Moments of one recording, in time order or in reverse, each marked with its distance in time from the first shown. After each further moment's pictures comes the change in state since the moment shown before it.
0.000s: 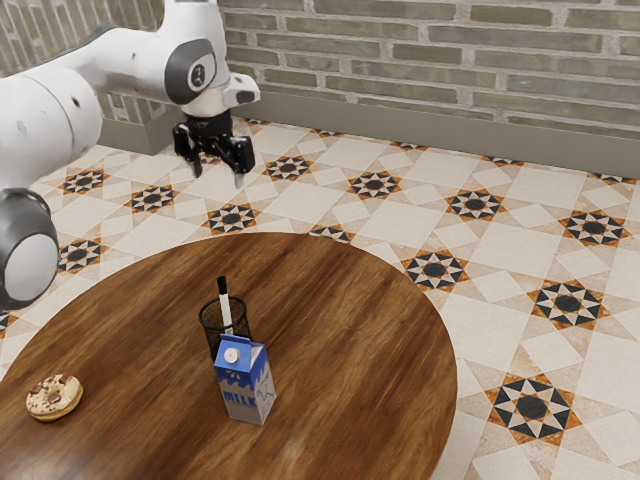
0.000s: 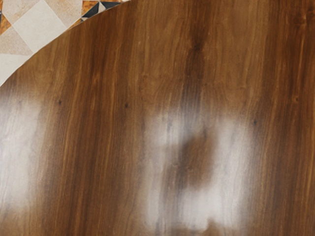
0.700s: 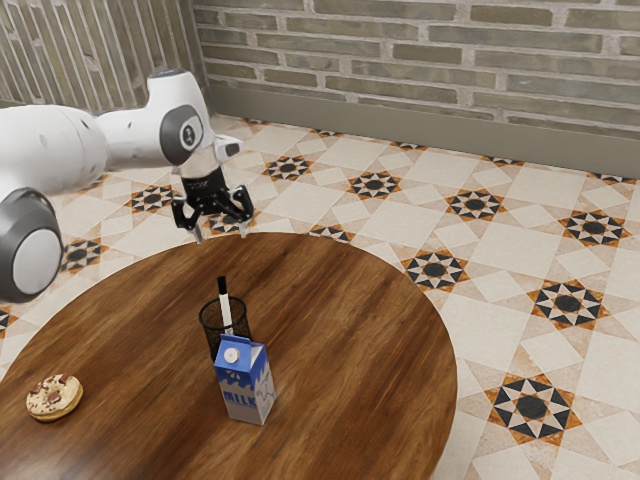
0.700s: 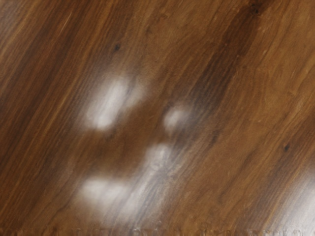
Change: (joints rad) arm 0.090 0.007 -0.038 -0.267 -0.213 0.184 -0.241
